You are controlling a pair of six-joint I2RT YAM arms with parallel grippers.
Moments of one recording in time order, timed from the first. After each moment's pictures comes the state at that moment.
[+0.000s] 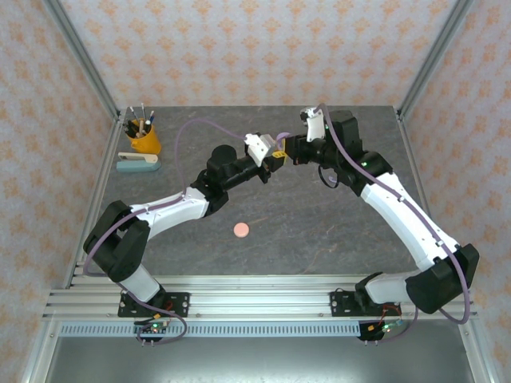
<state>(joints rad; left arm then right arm) -0.63 1.61 1.00 0.62 0.29 0.06 0.48 1.32 1.33 -0.49 -0.27 0.26</state>
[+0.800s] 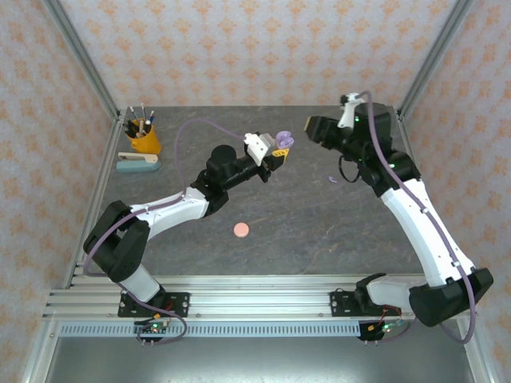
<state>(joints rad) -0.63 1.61 1.00 0.64 0.28 0.06 0.33 1.22 1.39 -0.56 -0.10 0.49</state>
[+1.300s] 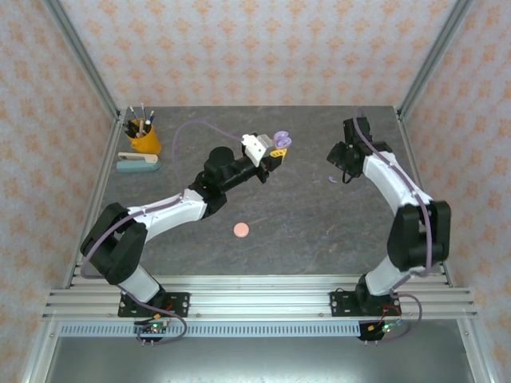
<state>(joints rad) -0.63 1.58 0.98 0.65 0.26 0.07 0.13 1.65 1.27 -0.67 0.06 0.66</state>
